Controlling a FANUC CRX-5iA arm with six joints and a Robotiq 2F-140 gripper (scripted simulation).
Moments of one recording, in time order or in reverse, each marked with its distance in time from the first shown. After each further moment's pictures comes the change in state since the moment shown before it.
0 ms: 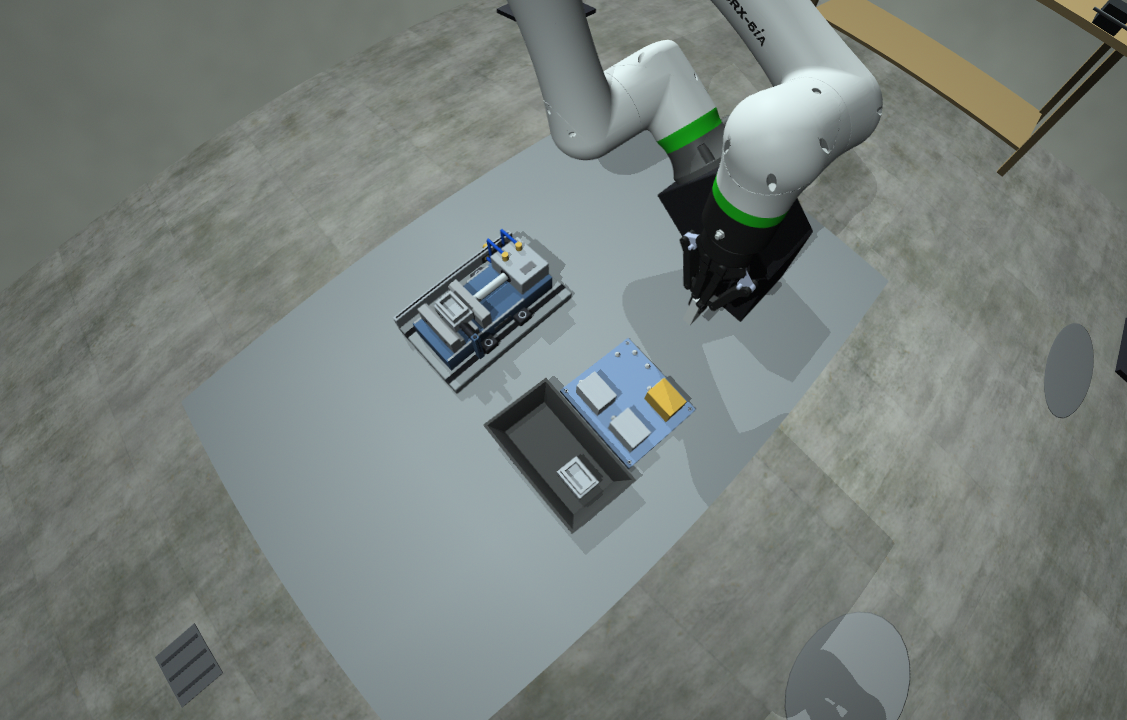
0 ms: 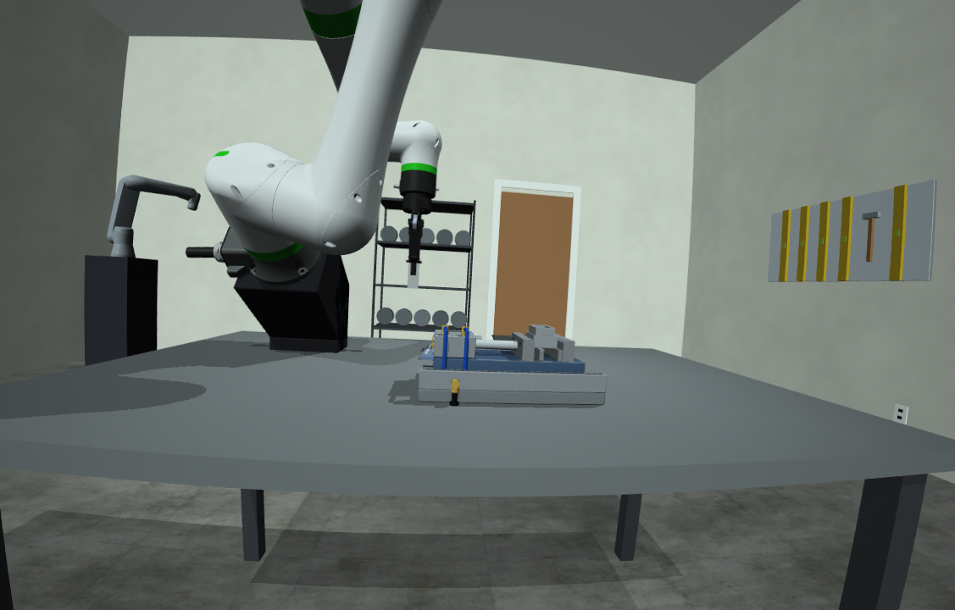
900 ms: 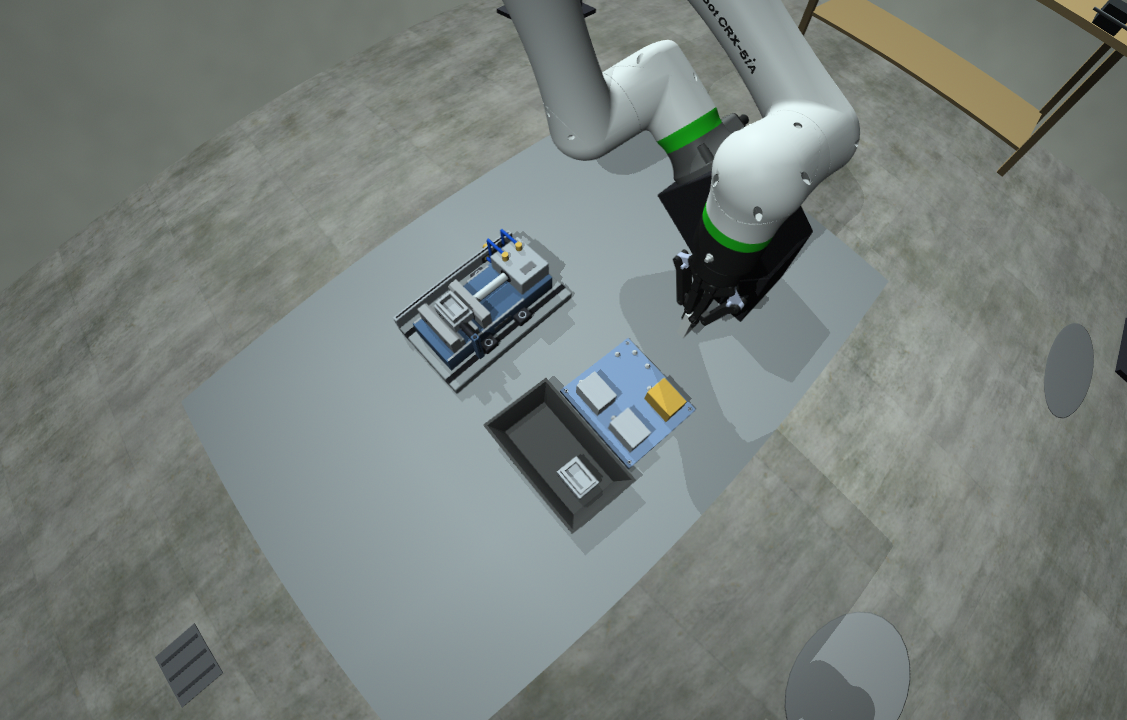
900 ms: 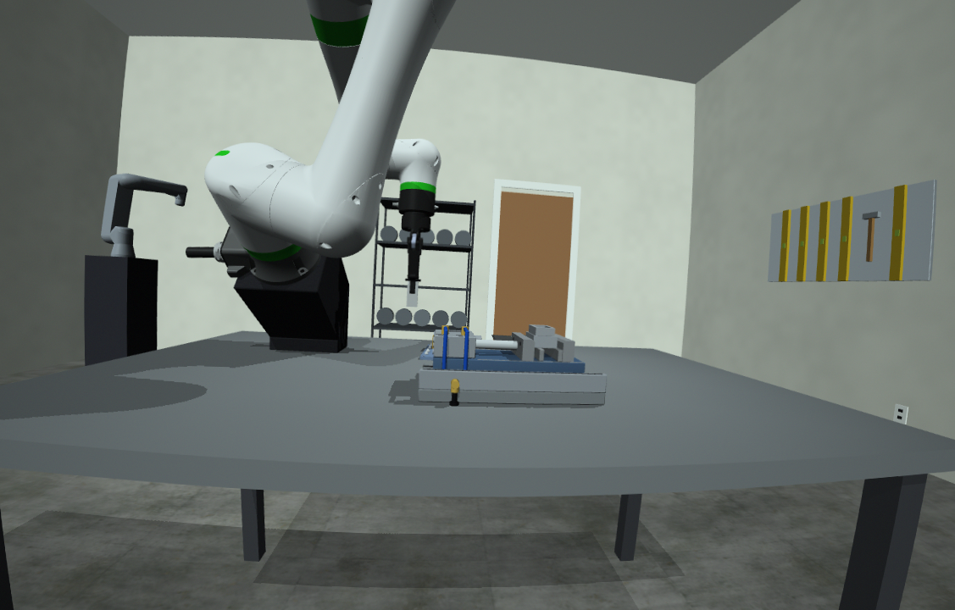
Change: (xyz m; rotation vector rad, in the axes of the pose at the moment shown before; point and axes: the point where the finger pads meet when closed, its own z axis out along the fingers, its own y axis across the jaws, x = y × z) arm 0.000 0.000 0.047 0.000 0.000 0.000
